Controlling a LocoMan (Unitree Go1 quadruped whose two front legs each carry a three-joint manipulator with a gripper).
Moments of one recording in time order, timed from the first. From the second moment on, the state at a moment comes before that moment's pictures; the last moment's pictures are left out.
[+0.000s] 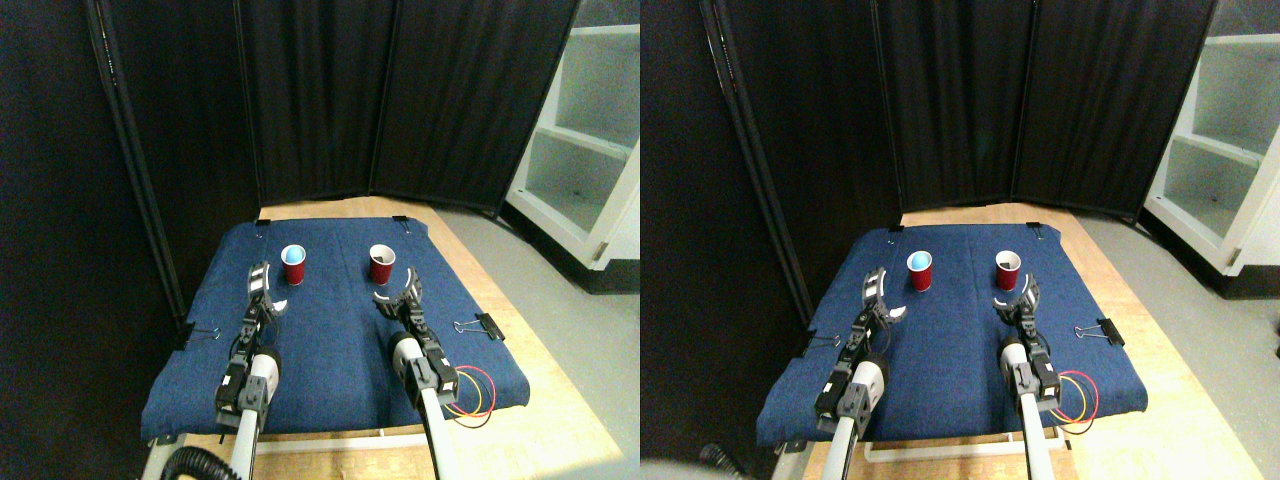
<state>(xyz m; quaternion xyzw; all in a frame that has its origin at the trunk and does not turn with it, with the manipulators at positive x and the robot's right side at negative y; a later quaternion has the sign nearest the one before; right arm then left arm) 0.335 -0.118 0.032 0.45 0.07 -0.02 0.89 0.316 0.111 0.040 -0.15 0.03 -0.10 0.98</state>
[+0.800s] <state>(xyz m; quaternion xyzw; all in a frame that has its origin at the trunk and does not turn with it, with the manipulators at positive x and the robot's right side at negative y) 0.308 -0.095 0.046 0.23 0.02 0.09 0.97 0.293 0.093 0.060 0.18 -0.10 -0.29 0.93</state>
